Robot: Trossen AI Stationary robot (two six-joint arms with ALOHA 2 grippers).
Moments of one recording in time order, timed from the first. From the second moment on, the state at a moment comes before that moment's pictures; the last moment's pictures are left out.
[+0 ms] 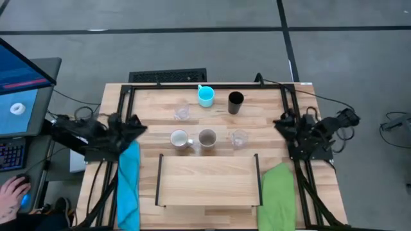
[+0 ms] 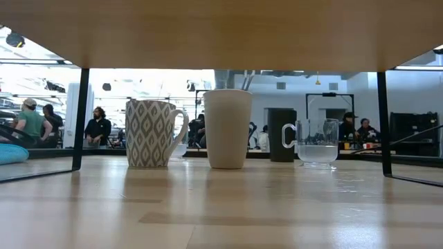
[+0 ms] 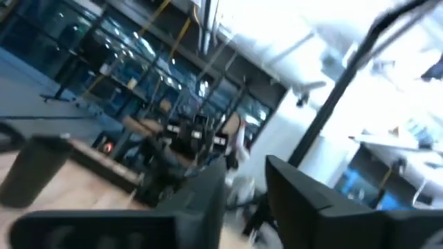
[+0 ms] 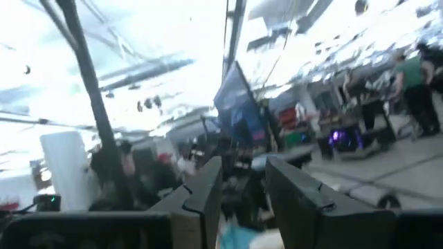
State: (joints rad) left arm -0.34 0.07 0.23 0.27 -0.39 -0.49; right arm 0.49 0.01 0.16 0.36 0.57 0.02
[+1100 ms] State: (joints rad) left arm -0.03 1.24 1.81 -0.96 -0.47 -0.44; right arm 0.49 0.72 1.34 -0.92 1.08 0.23
